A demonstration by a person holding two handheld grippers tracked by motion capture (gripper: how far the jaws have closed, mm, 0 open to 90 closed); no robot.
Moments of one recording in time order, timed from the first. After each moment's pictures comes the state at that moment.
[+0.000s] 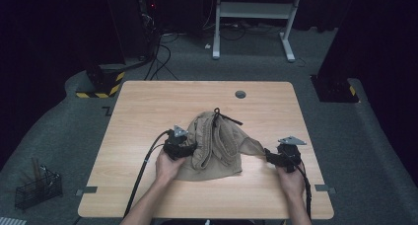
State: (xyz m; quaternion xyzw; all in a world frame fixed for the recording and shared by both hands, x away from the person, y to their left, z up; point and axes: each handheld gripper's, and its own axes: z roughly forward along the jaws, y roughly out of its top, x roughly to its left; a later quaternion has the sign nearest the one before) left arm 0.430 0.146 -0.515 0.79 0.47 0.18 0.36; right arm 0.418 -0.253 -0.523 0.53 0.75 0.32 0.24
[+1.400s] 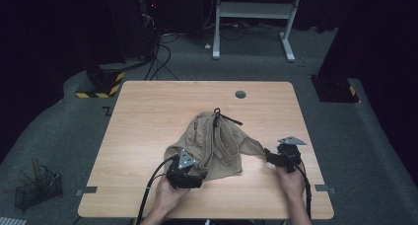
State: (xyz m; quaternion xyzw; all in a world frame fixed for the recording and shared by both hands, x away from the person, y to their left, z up) left arm 0.336 0.116 -0.502 0.82 0.39 0.16 0.39; right arm 0.418 -0.253 -0.523 0.53 0.75 0.32 0.24
